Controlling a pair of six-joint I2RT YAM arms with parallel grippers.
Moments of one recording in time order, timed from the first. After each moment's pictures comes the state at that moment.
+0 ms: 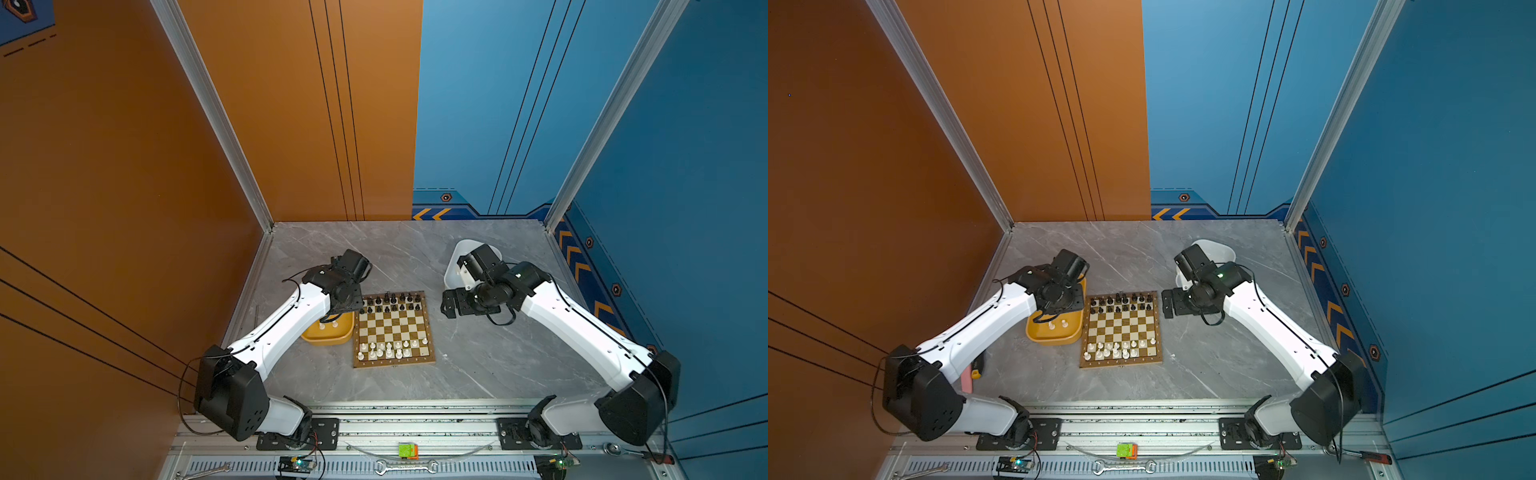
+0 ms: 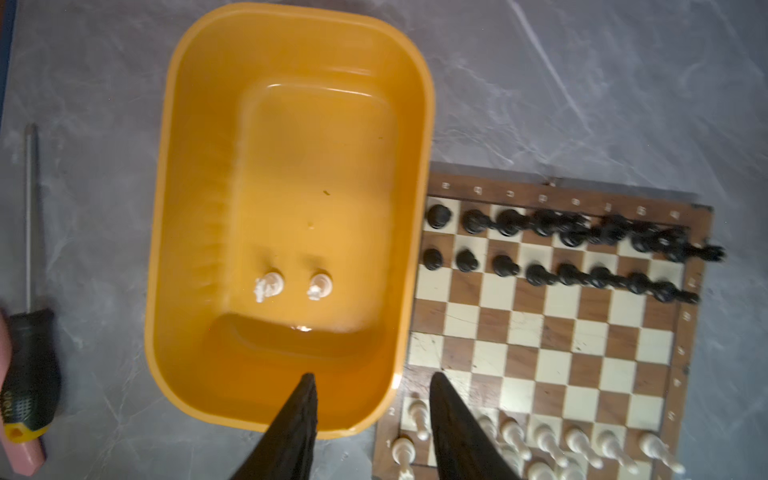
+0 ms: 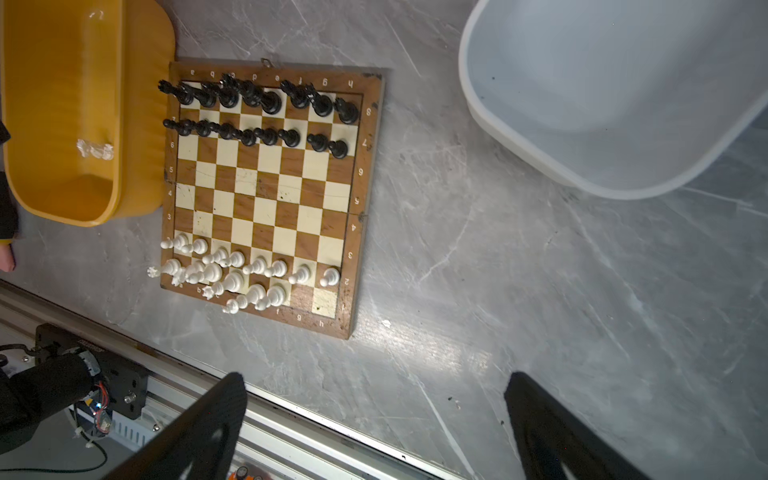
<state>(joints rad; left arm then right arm) -0.42 1.42 1.18 -1.00 -0.26 -0.64 0.59 1.46 1.38 -1.07 -0.10 0.41</state>
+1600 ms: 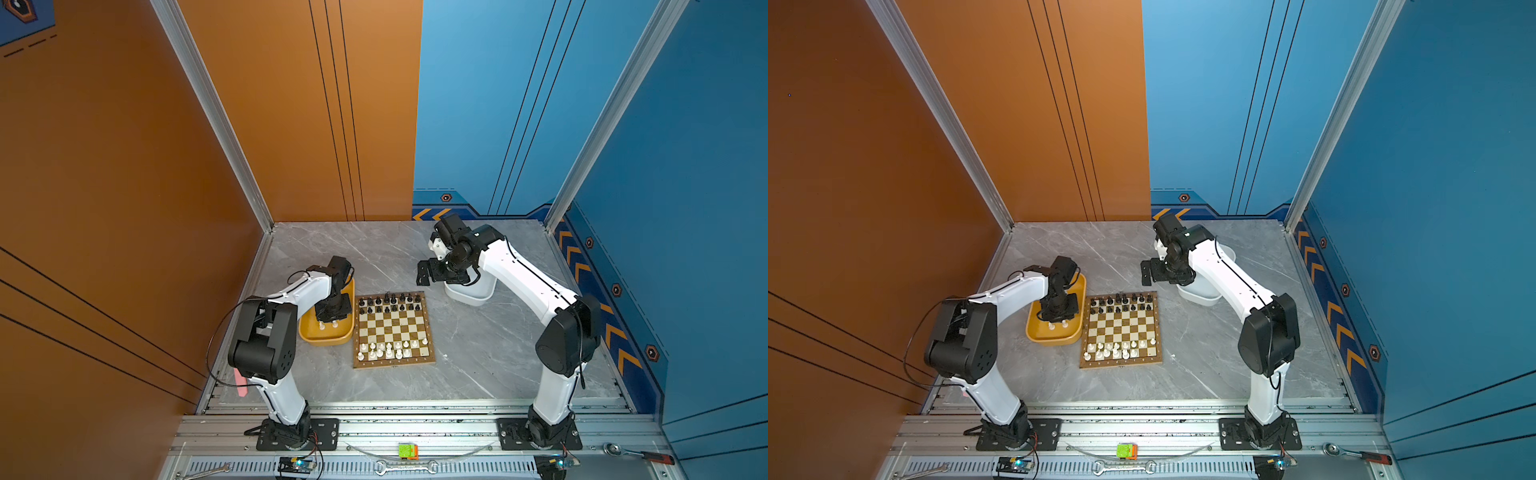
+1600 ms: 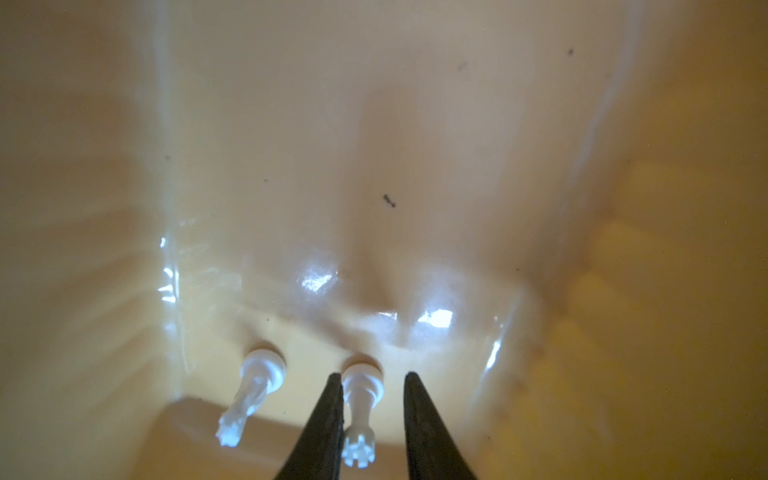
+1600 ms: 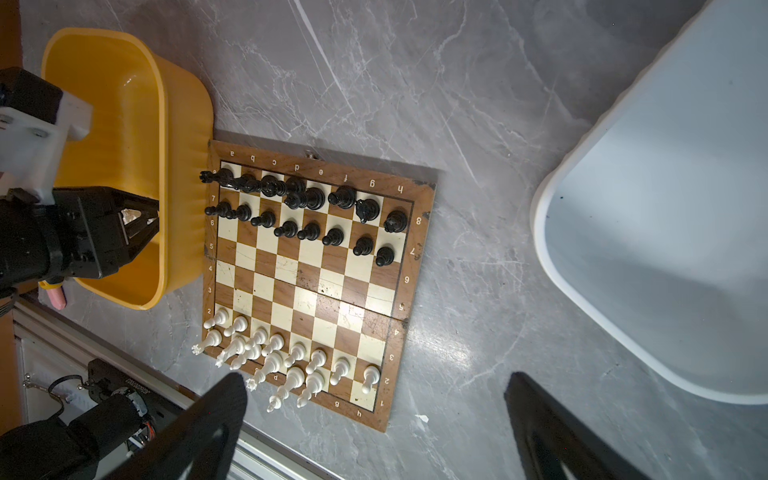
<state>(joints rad) -0.23 1.75 1.13 -0.87 -0.10 -0.53 0.54 1.87 1.81 -1.14 -0.20 0.35</state>
